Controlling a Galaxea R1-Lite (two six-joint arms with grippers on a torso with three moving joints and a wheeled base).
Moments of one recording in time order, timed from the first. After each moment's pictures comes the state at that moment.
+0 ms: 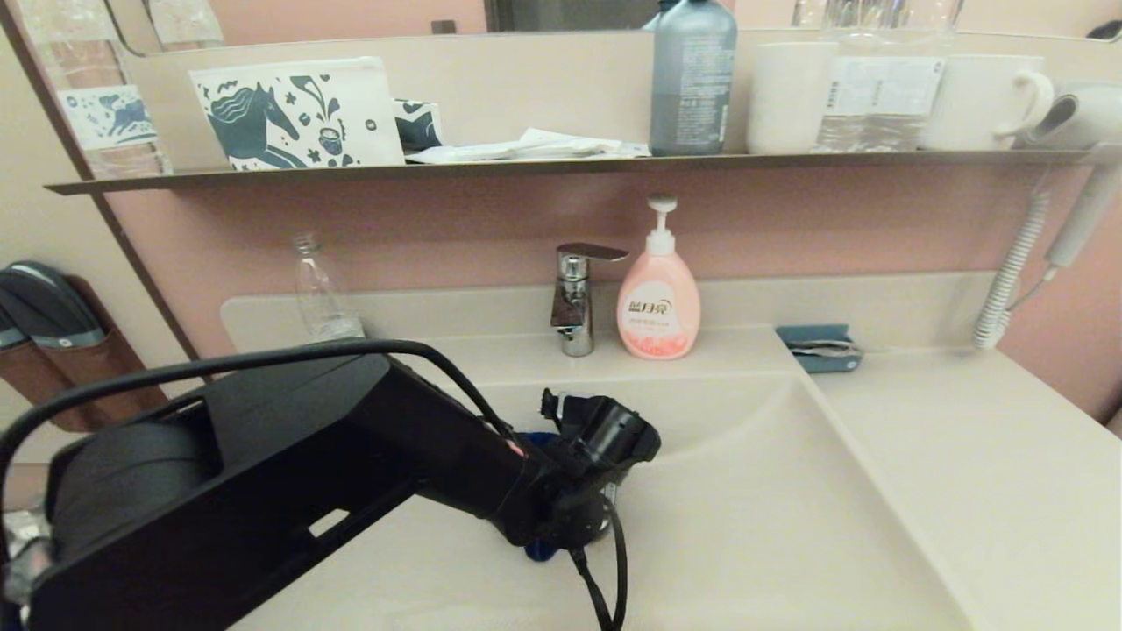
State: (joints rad) left arm -0.81 2.28 -1.26 -0.08 0.62 -0.46; right arm 0.00 0.00 0.00 0.01 0.00 -0.01
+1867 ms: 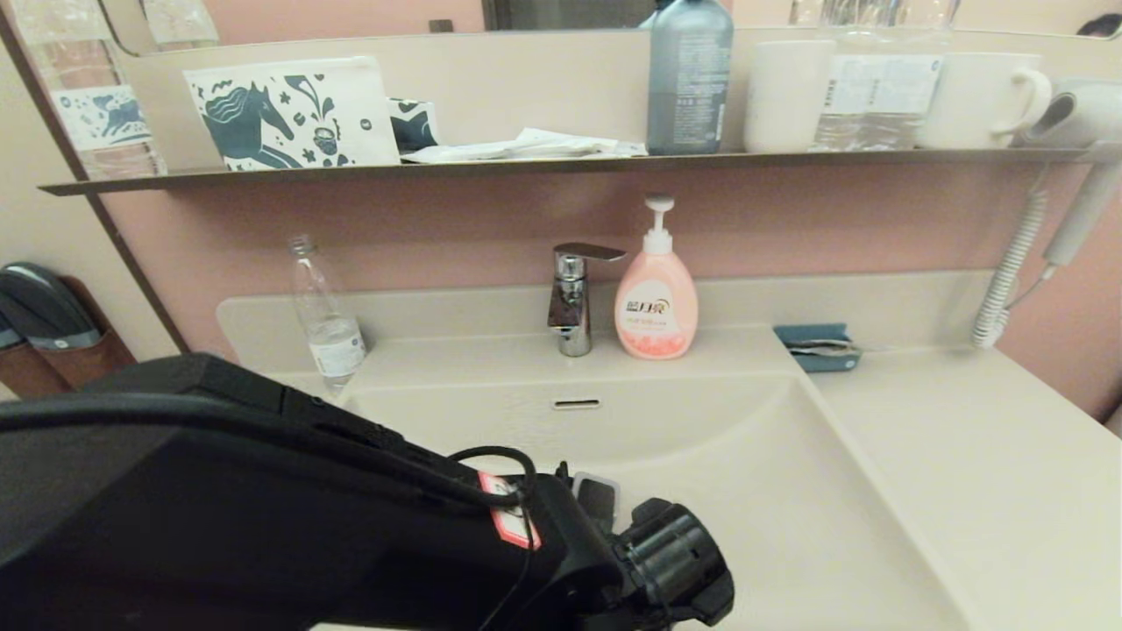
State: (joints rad) left arm -1.07 2.08 -1.19 0.54 0.57 -0.73; right arm 0.00 0.00 0.00 0.01 0.00 -0.01
